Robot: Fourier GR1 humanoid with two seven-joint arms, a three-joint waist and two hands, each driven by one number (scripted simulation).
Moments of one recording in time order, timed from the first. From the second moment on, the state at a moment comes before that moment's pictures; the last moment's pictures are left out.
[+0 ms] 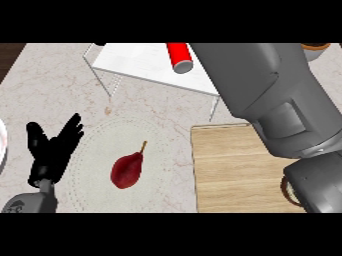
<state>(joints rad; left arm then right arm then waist) -0.08 0.17 0.06 -1.36 0.11 0.00 0.29 -1.70 -0.05 -0.11 -0.41 0.76 -0.59 0.77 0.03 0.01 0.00</state>
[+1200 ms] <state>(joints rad) -0.01 0.19 0.12 -1.38 0.13 -0.01 0.28 -1.53 -0.26 -0.22 -0.79 0.81 -0.78 0.93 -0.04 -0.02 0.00</state>
